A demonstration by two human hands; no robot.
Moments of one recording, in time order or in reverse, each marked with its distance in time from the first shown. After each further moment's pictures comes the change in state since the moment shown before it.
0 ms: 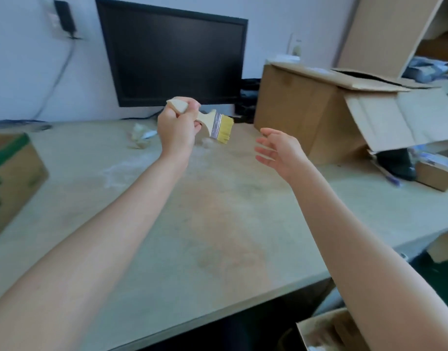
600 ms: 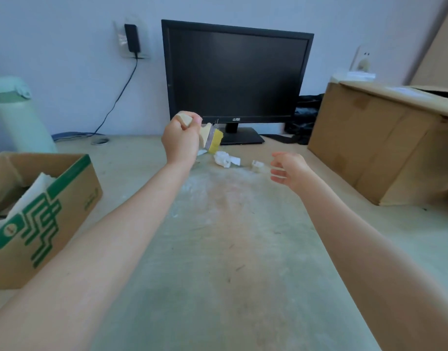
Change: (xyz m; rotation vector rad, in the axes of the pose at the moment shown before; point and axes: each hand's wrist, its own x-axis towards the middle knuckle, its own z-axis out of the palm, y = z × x) left_hand 0.103 -0.017 -0.070 0.289 0.196 0.053; right_hand 0.089 0.017 0.102 -0.293 -0.050 0.143
